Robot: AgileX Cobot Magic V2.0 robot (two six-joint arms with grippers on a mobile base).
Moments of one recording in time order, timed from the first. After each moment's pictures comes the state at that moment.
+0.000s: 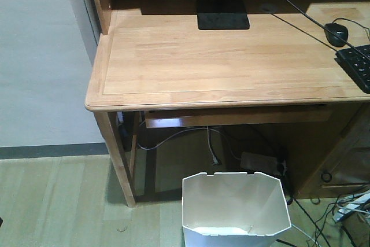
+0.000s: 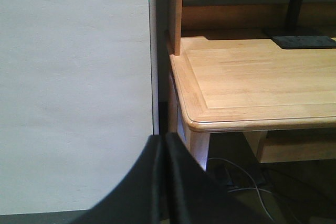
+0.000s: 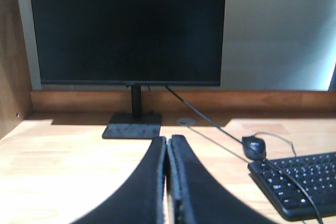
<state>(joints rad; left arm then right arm) 0.00 -0.01 0.03 -0.02 0.27 -0.02 0.02 0.32 -0.27 -0.07 0.05 0.03</state>
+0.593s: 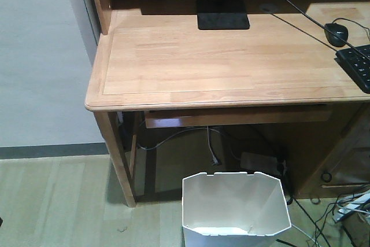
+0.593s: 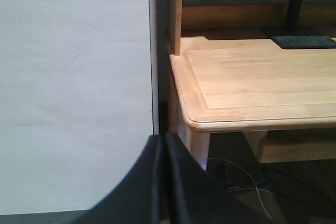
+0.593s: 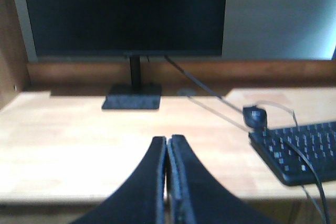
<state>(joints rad) 0.00 -0.01 0.03 -0.02 0.27 -0.02 0.02 0.36 -0.28 -0.07 0.13 0.04</state>
